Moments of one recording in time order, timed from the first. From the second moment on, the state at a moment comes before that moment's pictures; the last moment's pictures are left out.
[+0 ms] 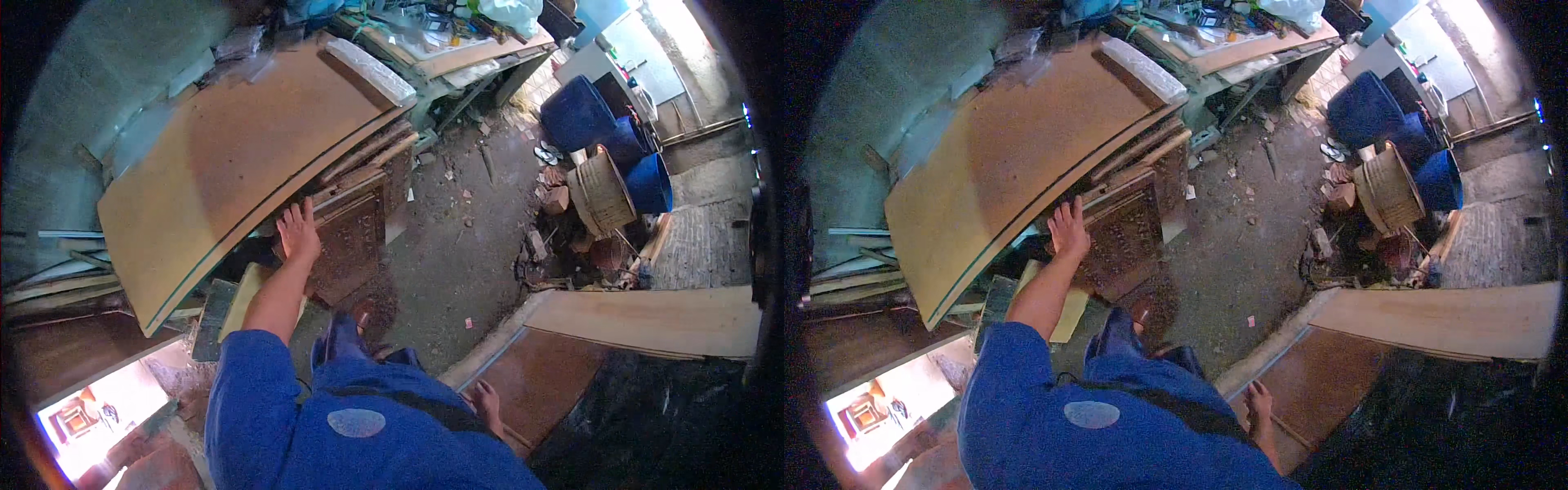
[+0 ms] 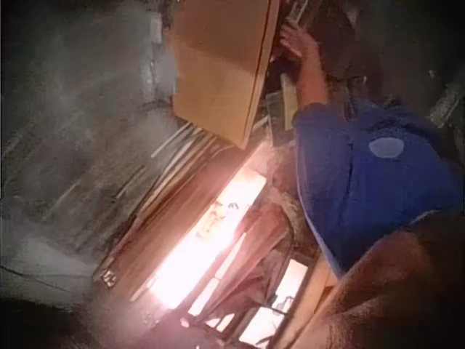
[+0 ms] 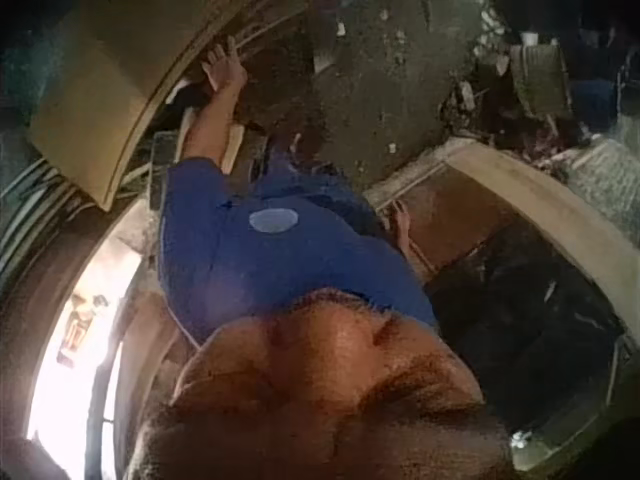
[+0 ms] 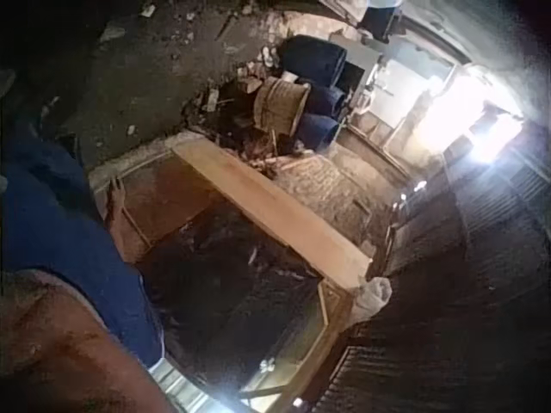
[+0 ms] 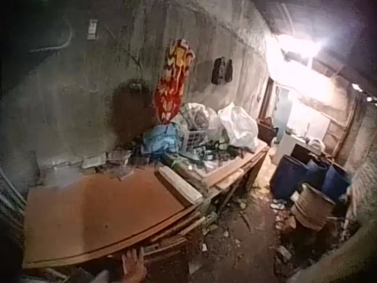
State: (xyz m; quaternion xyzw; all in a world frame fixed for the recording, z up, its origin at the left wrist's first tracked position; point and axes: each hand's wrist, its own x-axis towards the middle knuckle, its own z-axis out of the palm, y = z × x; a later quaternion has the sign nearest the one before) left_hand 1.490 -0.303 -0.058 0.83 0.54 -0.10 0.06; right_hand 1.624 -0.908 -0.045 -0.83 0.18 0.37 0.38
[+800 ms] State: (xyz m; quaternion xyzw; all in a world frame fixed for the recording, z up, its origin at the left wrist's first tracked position) left_hand 1.498 -0.469 -0.028 0.79 0.60 0.01 0.15; right_hand 1.849 -0.600 -0.108 -0.77 -0.53 0.27 0.24
